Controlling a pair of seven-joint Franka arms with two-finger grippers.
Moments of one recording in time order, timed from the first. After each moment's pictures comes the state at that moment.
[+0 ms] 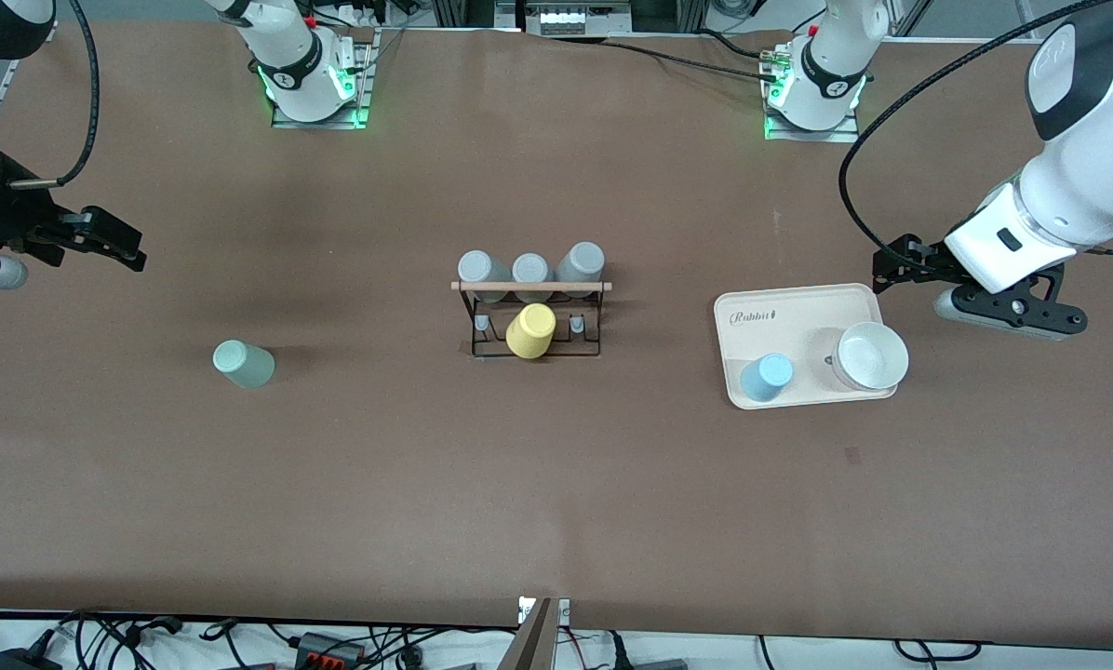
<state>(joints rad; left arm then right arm) 0.18 0.13 -0.33 -1.62 -0.01 1.73 0.04 -0.02 0.09 0.08 -1.52 -0.03 1.63 0.11</state>
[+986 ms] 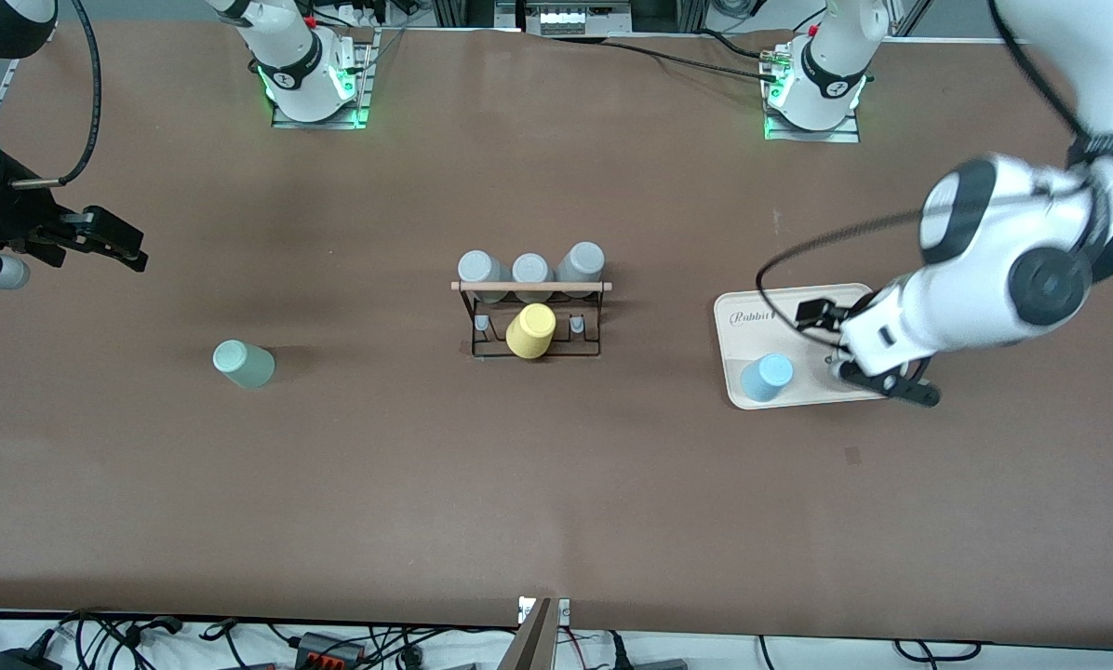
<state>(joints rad) 0.11 0.44 -0.33 -1.58 -0.01 1.78 0.05 -0.02 0.09 0.08 -1.51 -0.03 1.63 0.11</state>
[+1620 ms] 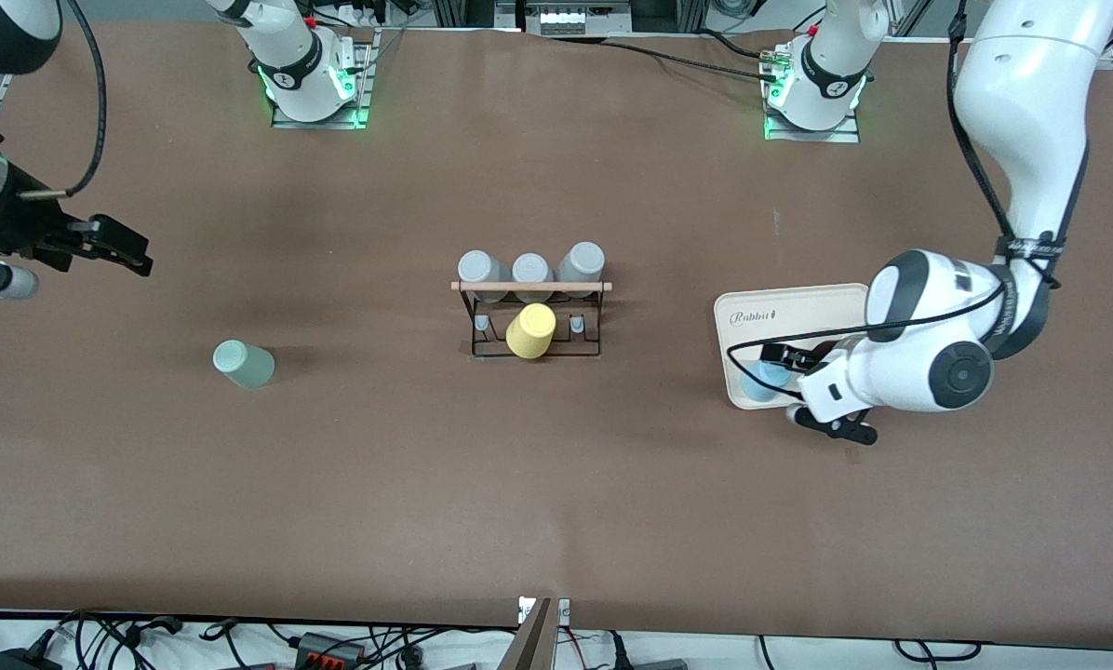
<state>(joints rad) 0.09 0.64 -0.33 -1.55 0.01 1.92 0.05 -0.02 0.13 0.08 -1.52 -0.03 1.62 0.11</state>
